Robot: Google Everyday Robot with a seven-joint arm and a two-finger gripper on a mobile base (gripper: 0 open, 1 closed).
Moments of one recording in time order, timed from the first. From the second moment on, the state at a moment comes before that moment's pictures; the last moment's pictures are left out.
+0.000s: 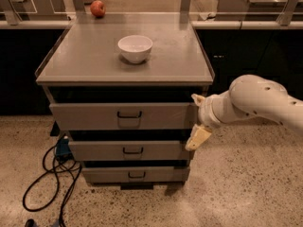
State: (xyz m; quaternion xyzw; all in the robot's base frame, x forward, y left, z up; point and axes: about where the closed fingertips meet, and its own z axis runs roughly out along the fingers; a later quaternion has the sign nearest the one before) arm 0.593 -0.153 0.712 -0.62 0.71 0.01 0.32
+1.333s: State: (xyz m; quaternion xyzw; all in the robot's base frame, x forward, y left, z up) arm 0.682 -0.141 0.652 -0.62 0.72 0.07 0.29
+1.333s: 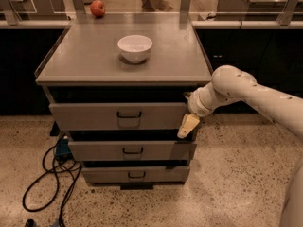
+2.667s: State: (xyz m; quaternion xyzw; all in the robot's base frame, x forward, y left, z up) arm 0.682 -0.141 0.652 -0.62 0.72 0.07 0.29
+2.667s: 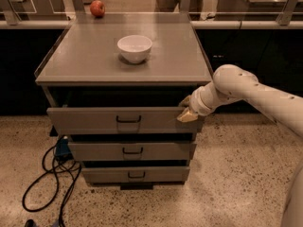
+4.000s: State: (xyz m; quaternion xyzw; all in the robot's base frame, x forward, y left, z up) arm 0.647 -0.149 0.661 -0.64 0.71 0.06 0.29
